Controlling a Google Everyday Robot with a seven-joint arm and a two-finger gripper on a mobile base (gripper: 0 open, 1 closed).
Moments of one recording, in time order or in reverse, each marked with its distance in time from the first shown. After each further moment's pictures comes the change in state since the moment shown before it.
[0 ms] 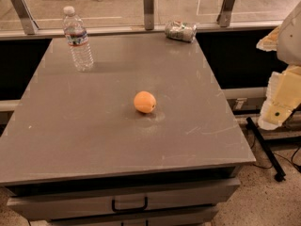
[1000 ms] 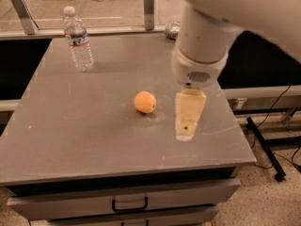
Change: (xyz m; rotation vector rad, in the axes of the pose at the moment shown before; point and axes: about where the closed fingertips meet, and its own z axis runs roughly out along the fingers) arm -0.123 0.030 0.079 -0.051 0.079 -0.197
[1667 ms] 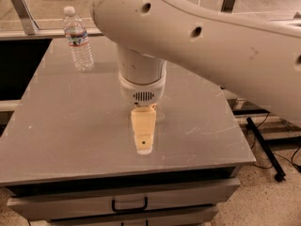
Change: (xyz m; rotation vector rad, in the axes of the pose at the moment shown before) arm -0.091 0.018 0.050 -0.039 0.023 -0.152
